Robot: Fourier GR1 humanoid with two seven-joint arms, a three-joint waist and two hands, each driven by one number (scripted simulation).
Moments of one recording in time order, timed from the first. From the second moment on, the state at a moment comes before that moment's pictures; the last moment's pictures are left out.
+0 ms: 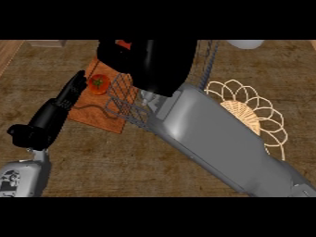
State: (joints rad) left arm -0.21 0.17 0.05 -1.55 -0.08 -0.24 0.01; right arm -1.14 -0.01 0.45 -1.33 1.08 -0.42 1.18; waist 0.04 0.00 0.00
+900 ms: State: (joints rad) left arm -0.20 0.17 0.06 -1.57 -0.08 -0.23 0.03; right arm -1.02 0.00 0.36 -1.06 1.10 -0.66 1.01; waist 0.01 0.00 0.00
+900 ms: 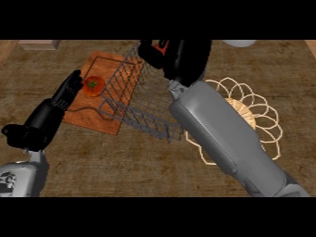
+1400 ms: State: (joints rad) left arm -0.18 0.18 0.08 -1.59 -0.07 -0.25 0.03; right arm -0.98 0.00 0.27 -1.00 1.08 -0.82 0.92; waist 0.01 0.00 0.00
